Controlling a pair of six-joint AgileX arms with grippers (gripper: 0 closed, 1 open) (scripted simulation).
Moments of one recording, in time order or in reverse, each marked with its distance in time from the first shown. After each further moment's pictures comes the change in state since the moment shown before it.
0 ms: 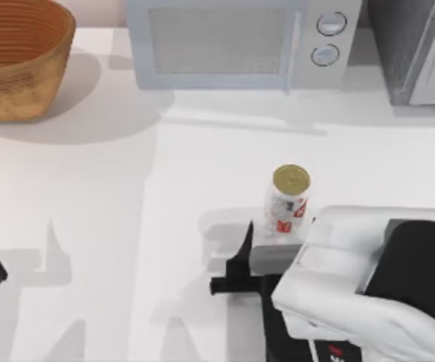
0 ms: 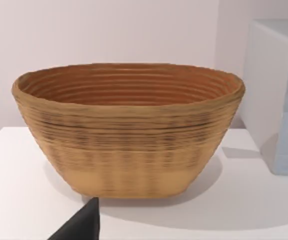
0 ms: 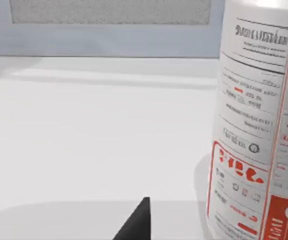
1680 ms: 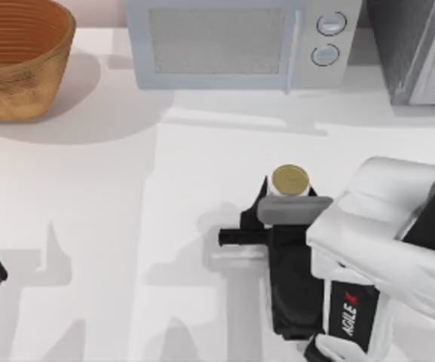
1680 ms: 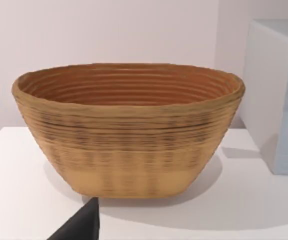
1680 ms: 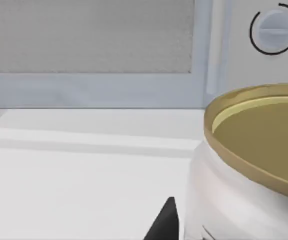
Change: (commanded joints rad) left arm 0.000 0.000 0.000 0.000 0.000 0.000; right arm -0.145 -0.048 0.085 -0.059 -0.119 -0.062
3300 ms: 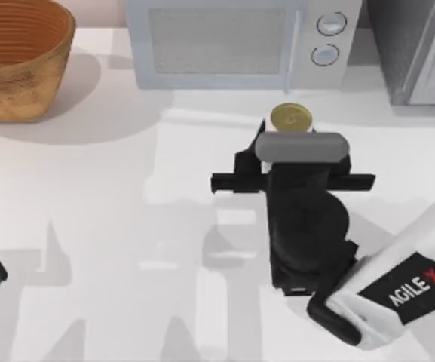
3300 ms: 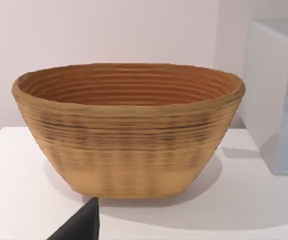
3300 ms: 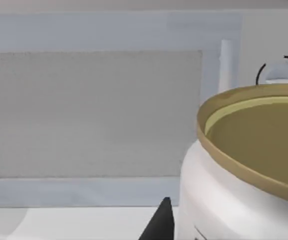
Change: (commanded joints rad) left arm 0.000 0.000 0.000 0.000 0.000 0.000; right arm -0.003 -0.401 -0.024 -0.374 -0.005 0.007
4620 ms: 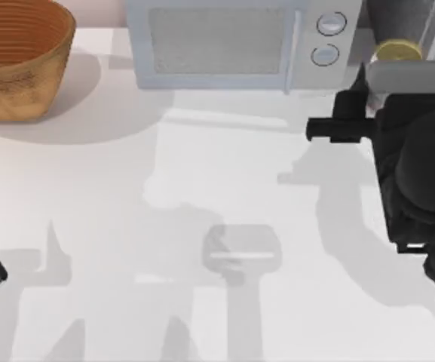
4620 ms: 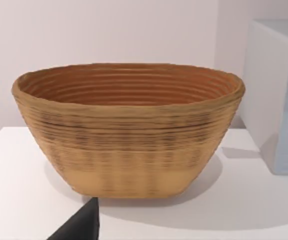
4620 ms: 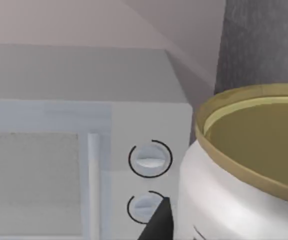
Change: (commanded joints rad) left arm 0.000 0.000 0.000 0.000 0.000 0.000; right arm -0.191 -0.567 -0.156 -0.454 -0.152 -0.020
